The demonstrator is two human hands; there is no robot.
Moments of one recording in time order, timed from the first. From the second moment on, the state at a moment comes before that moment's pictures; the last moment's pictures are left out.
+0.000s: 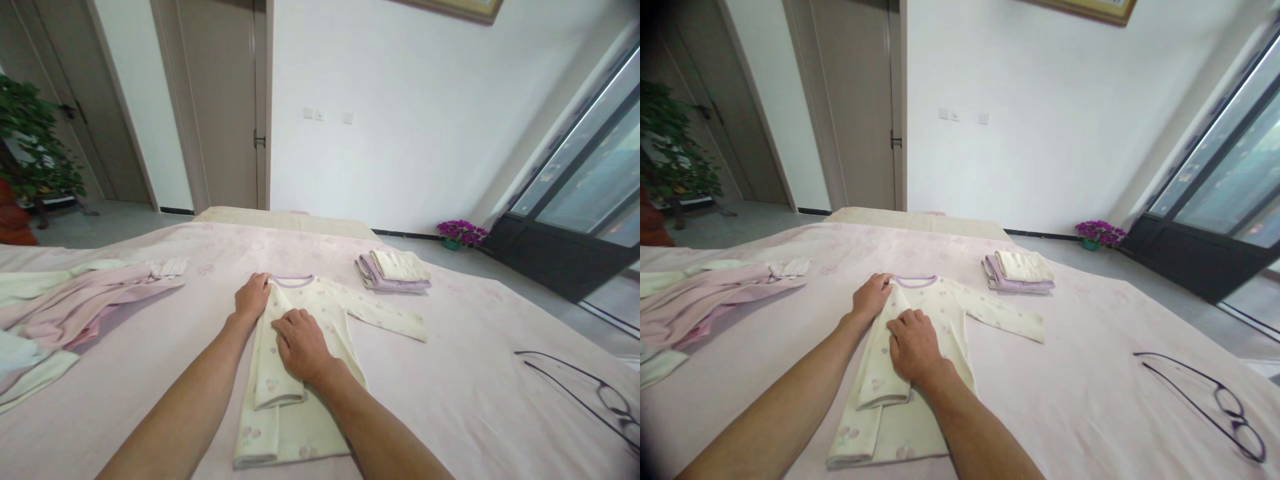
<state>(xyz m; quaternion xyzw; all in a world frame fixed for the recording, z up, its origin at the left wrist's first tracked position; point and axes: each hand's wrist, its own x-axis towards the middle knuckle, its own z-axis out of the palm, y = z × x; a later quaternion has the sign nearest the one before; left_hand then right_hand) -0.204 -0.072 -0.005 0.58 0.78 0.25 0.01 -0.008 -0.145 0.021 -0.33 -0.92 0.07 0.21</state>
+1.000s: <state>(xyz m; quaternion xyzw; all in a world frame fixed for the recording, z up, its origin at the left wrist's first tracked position) -0.208 -0.071 -0.008 0.58 0.77 0.27 0.01 -0.008 -0.144 0.021 -0.34 -0.91 0.07 0.21</state>
